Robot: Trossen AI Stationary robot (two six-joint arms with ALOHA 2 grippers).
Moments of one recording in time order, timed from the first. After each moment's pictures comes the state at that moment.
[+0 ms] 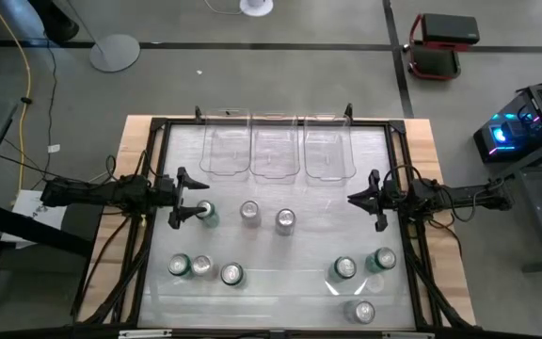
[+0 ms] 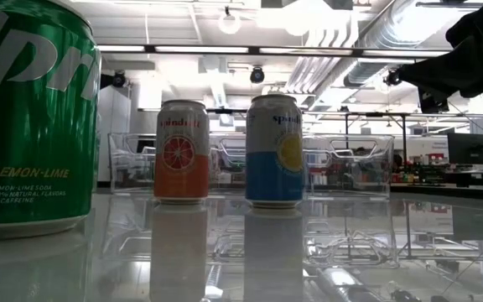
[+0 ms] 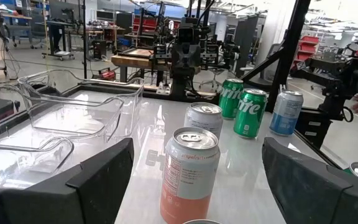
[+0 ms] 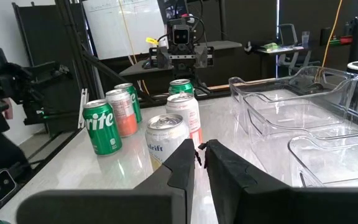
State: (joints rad) left arm -0.09 0.04 0.01 0.02 -0.10 -0.10; right arm 0.11 0.03 0.01 0.03 0.11 0.13
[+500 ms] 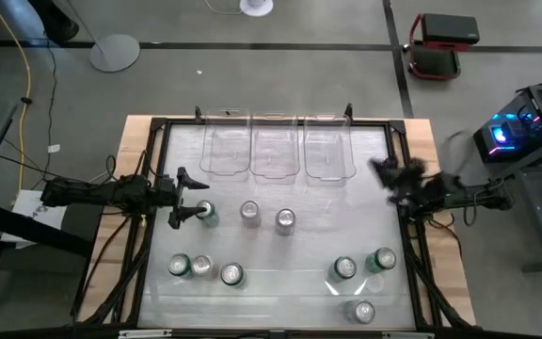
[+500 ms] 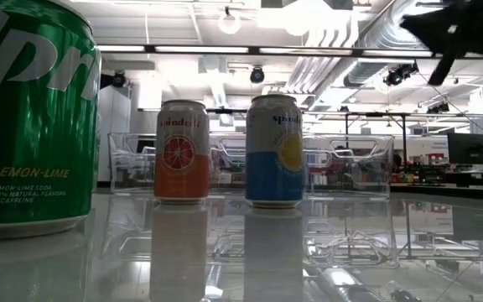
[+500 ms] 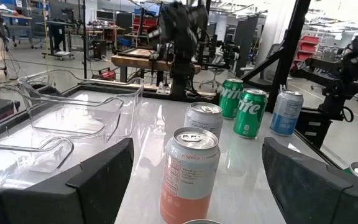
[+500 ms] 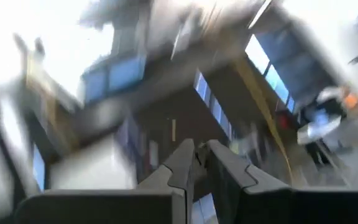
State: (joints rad) left arm -0.09 0.04 0.01 0.02 -0.10 -0.10; right arm 0.11 0.04 0.01 0.66 0.55 0.33
